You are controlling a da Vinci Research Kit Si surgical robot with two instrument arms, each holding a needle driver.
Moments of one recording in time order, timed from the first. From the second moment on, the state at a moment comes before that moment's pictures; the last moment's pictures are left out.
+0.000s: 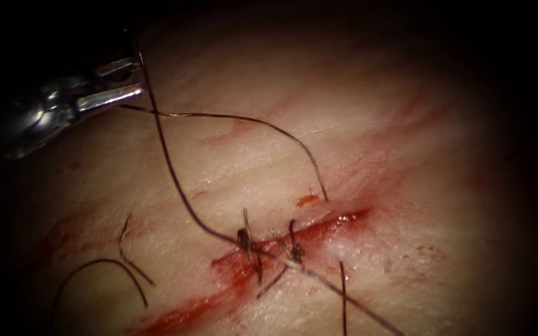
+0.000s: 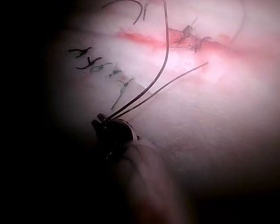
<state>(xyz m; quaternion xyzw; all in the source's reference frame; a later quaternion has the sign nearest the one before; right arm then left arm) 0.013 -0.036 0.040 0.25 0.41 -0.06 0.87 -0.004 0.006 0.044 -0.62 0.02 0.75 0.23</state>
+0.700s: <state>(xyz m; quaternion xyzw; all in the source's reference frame) -0.002 -0.019 0.053 0.08 0.41 0.08 0.91 -0.004 0.006 0.044 -0.62 0.02 0.75 0.23</state>
